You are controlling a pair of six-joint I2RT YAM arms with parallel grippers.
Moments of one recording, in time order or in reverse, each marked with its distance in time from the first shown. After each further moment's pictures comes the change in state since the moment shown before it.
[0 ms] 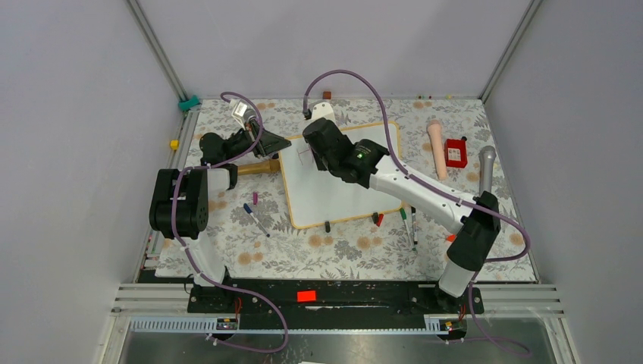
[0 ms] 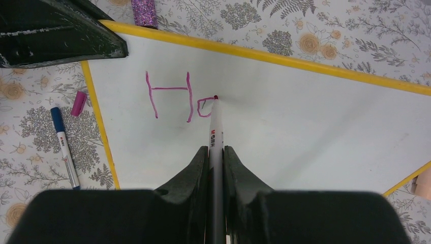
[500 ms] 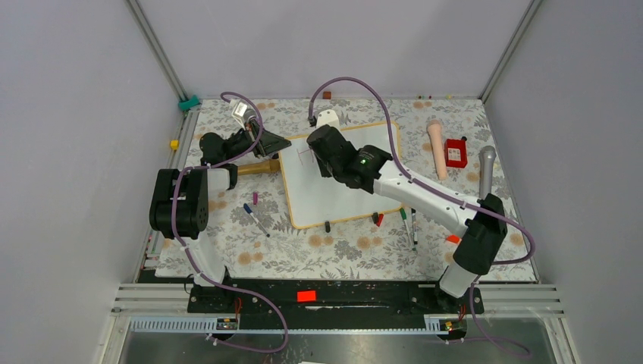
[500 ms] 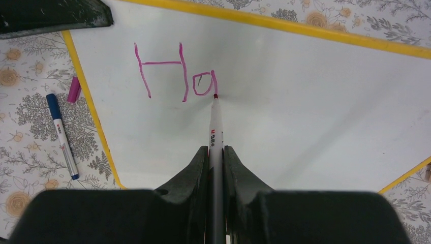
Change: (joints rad) left arm 0.000 0.000 0.000 -0.003 -0.001 0.001; right arm 0.000 -0.040 -0.085 0.015 -0.013 0.038
